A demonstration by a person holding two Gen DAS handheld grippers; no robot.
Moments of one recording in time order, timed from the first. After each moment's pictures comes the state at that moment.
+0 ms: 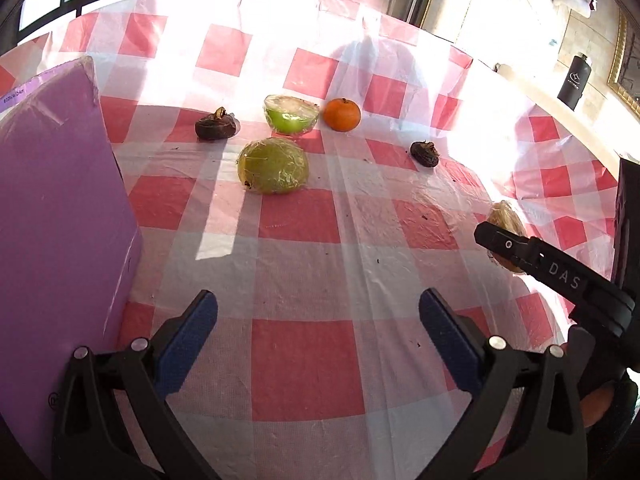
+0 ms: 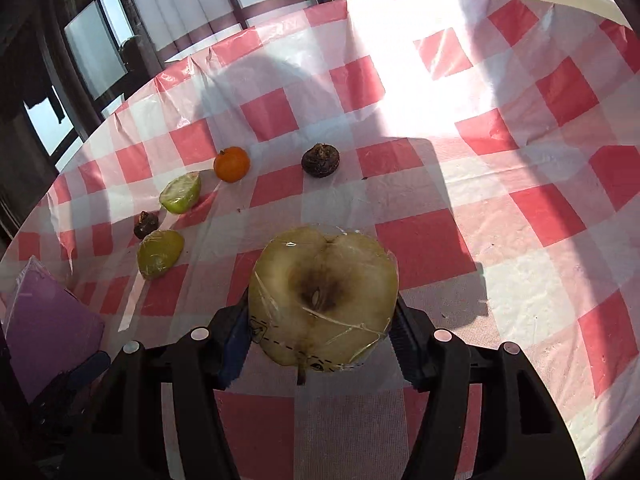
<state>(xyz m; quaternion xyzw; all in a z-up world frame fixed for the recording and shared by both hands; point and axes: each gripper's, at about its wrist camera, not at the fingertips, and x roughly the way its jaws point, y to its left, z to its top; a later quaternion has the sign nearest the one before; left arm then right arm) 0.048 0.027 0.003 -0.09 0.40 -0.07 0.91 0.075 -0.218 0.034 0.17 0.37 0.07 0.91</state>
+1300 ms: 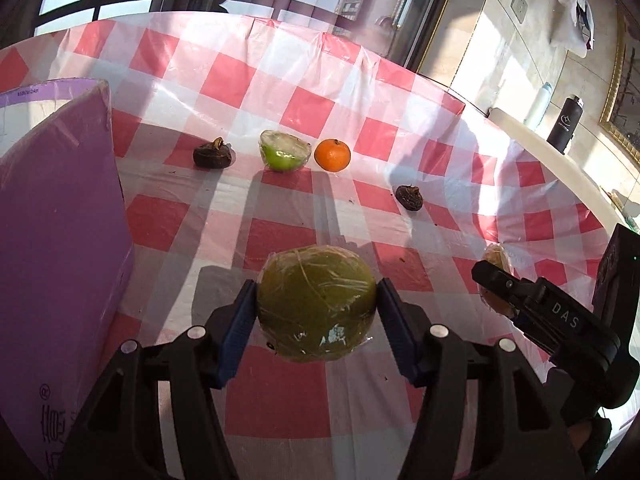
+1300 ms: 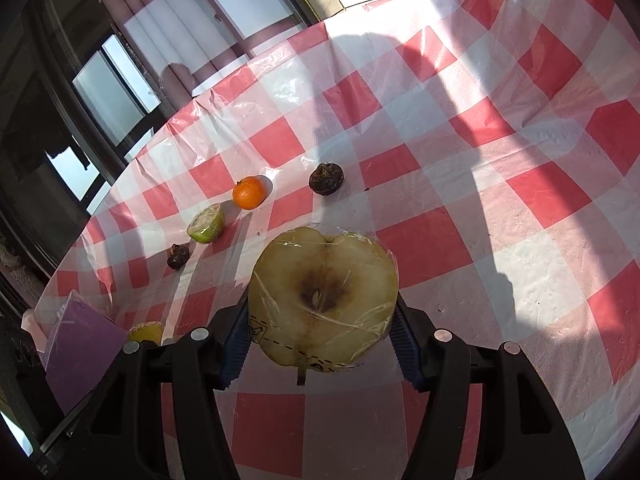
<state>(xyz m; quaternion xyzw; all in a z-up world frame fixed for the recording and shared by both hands) 0.036 0.025 0.028 -0.13 0.34 -0.07 0.93 0.069 -0.226 0.032 0.22 0.34 0.10 0.91</state>
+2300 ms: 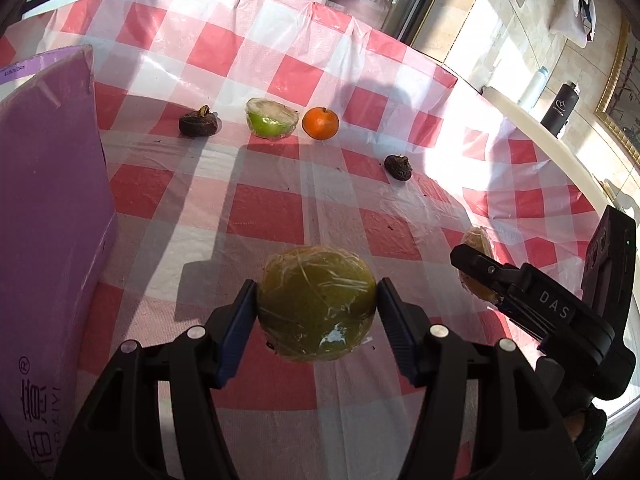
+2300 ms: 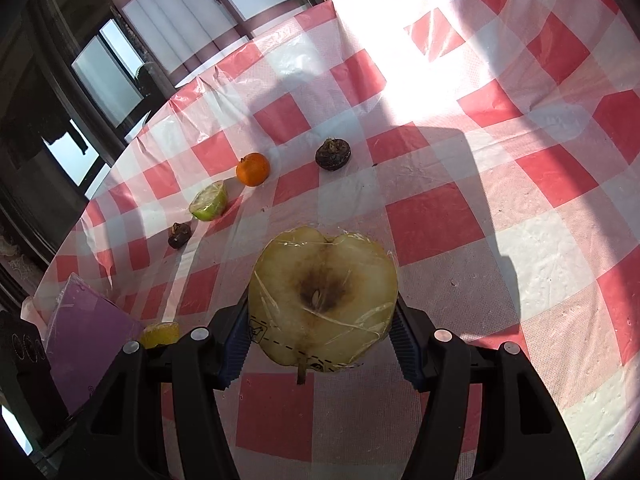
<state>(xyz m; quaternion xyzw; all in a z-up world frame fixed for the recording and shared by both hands) 0.035 0.013 0.022 -0.13 0.39 -0.09 0.91 0.060 -0.216 0.030 0.21 0.38 0.11 0.89</state>
